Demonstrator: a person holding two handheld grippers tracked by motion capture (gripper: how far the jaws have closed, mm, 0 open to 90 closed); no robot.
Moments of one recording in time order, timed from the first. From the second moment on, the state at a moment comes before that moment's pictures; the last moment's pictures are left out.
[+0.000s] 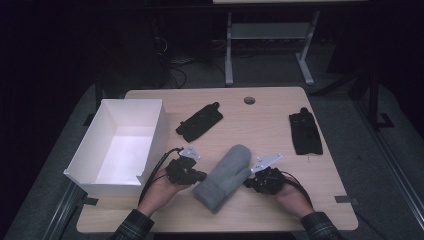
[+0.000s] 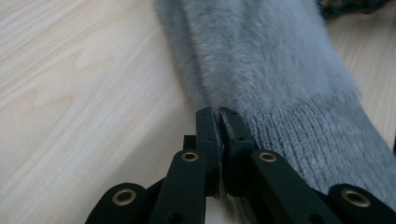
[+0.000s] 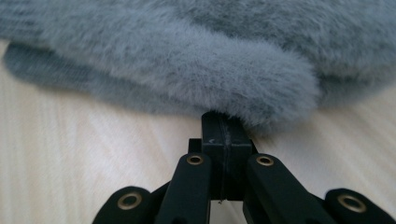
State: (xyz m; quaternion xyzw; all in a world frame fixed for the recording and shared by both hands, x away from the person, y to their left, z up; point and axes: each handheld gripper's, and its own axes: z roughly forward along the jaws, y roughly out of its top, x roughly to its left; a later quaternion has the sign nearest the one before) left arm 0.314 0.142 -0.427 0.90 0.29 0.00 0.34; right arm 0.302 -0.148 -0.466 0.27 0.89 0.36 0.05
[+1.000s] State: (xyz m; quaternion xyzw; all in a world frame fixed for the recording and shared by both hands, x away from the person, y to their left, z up) left arm 0.312 0.149 -0.412 0.87 0.30 0.03 0.39; right arm 0.322 -0.147 -0.466 0.28 0.88 0.37 0.10
